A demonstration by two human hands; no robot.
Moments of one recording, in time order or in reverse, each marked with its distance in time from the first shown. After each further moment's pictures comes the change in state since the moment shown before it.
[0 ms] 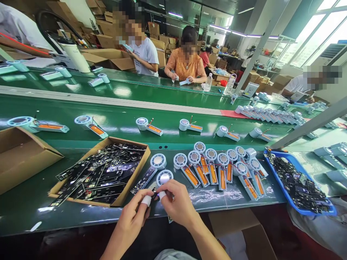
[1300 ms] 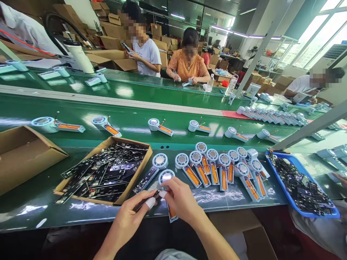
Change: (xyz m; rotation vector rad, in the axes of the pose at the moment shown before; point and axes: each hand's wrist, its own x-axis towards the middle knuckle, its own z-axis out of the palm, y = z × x) left_hand 0.009 -0.002 -0.012 0.004 0.000 0.197; right_hand 0.005 0.011 -0.009 -0.208 -0.109 -0.086
